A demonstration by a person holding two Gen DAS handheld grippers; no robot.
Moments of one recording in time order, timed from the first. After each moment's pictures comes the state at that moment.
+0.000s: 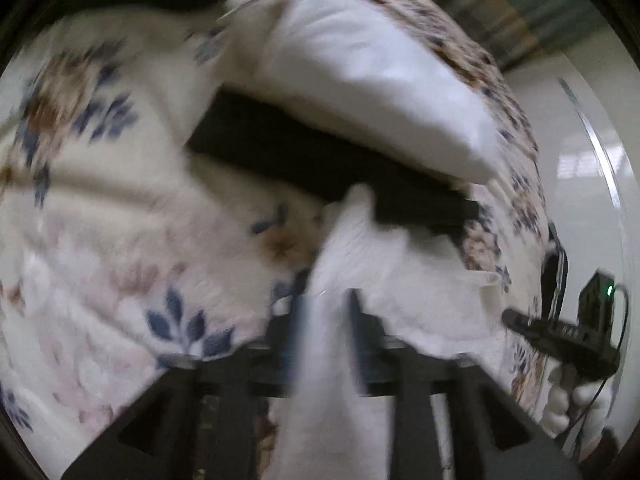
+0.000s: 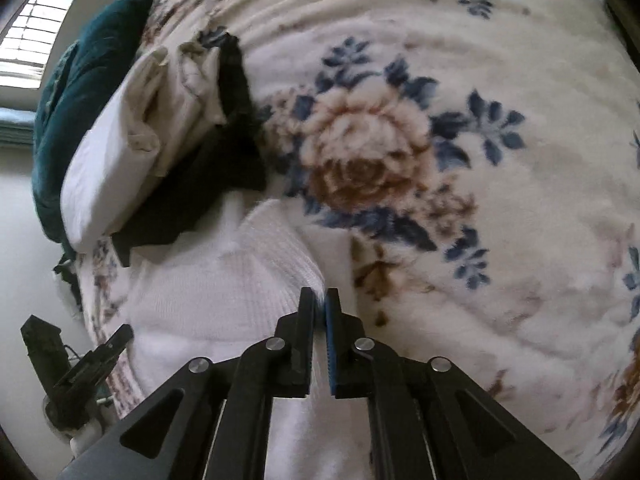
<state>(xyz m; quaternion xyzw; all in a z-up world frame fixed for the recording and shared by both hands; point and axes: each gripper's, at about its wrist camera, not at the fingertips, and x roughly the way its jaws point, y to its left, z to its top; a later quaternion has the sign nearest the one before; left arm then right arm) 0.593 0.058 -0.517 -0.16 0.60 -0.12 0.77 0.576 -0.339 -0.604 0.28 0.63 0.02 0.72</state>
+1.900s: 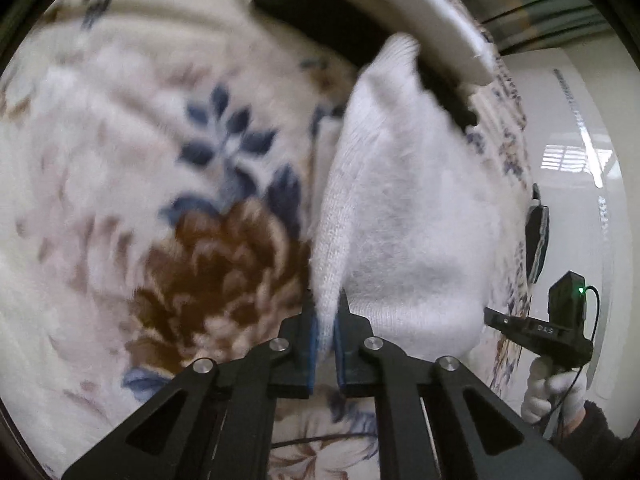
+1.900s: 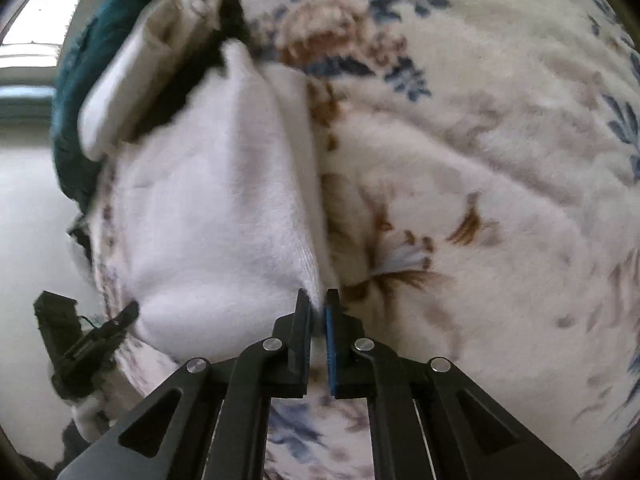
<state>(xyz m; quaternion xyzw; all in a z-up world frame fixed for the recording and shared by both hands) 0.470 0.098 -0.569 -0.24 0.65 -0.14 0.71 0.434 -0.342 -0.641 0.29 0.68 0.05 0.67</state>
